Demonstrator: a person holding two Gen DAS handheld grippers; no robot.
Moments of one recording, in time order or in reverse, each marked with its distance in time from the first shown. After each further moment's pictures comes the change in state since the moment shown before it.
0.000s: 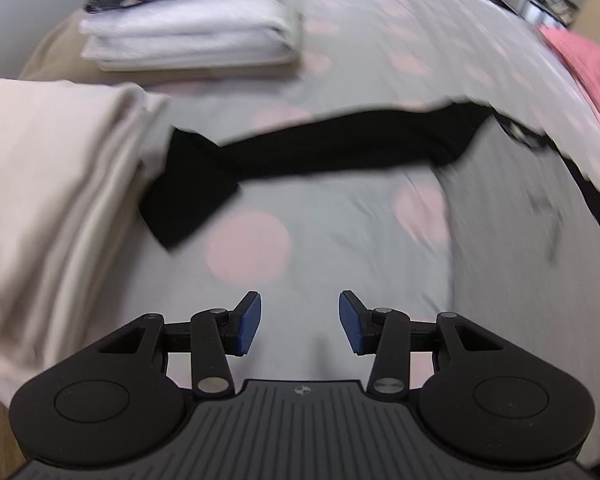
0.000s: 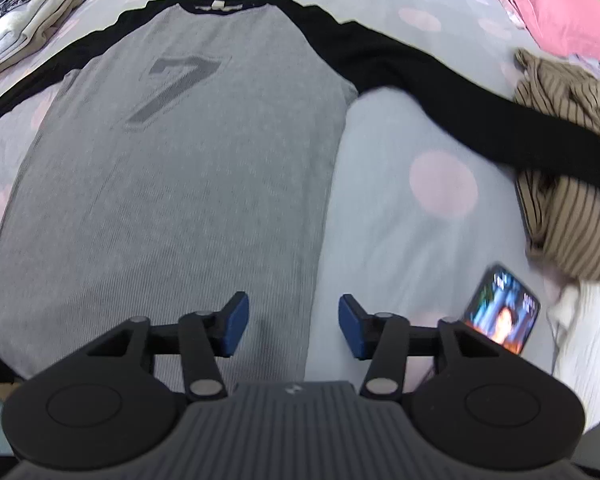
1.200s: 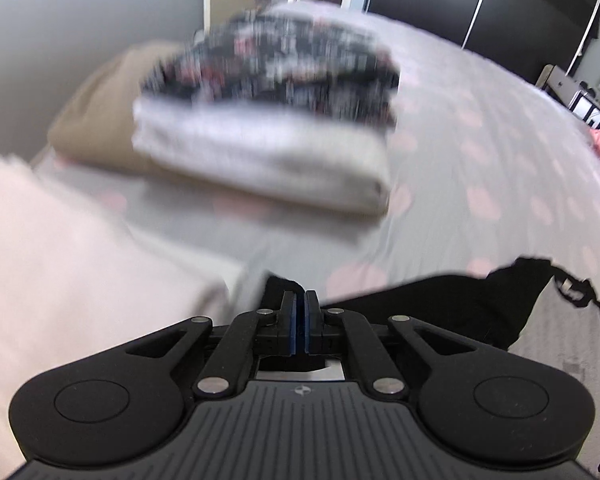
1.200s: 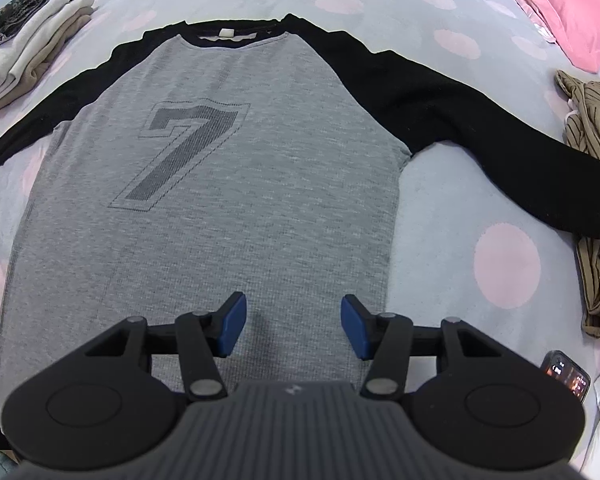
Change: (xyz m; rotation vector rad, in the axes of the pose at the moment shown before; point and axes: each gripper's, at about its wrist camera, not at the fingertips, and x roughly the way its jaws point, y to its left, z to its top) left arm -0.011 0.064 0.118 -0.151 -0.162 0.039; right arm 0.045 0.024 0.057 0.047 -0.041 0.057
